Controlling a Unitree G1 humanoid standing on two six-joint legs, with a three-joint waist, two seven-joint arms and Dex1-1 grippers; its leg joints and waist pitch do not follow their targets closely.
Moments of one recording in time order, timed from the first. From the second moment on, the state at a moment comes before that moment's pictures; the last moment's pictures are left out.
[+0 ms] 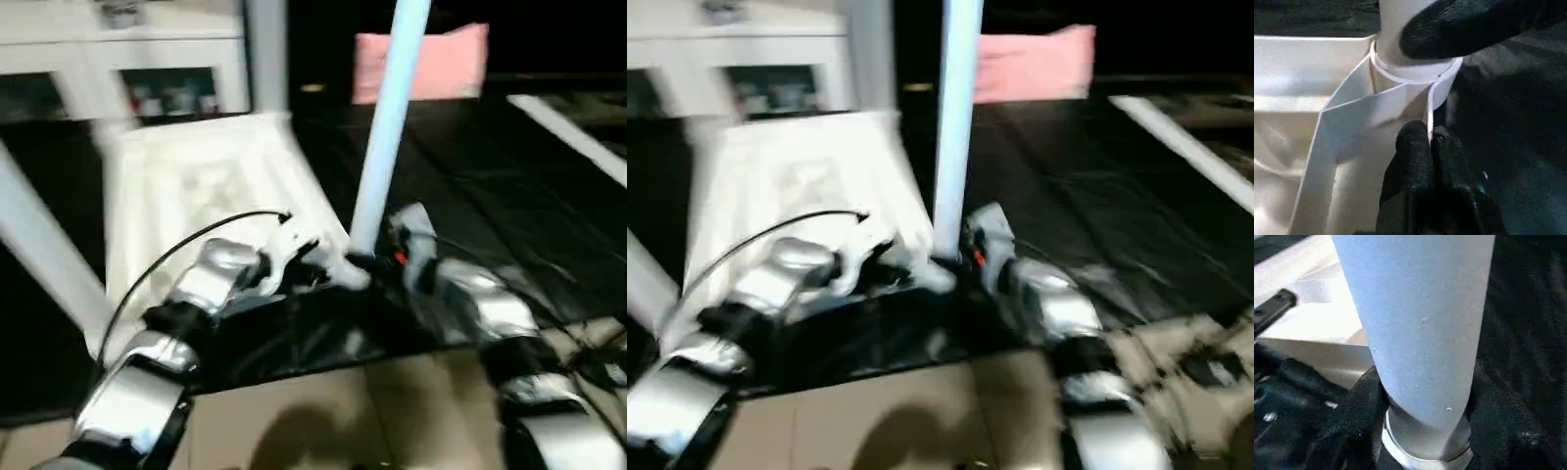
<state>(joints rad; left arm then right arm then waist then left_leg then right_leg) -0.76 0.19 -0.25 0.85 0.06 0.21 -0.91 -0.61 -0.12 0.01 0.70 0.12 0.26 0.66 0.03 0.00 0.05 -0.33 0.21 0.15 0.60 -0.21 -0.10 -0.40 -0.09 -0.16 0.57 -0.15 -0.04</state>
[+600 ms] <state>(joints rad) -0.81 0.22 -0.28 0.97 0.14 -0.06 -0.85 -0.41 -0.16 -0.01 0.44 0.18 0.30 0.72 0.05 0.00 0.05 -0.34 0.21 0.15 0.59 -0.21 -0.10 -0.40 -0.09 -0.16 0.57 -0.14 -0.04</state>
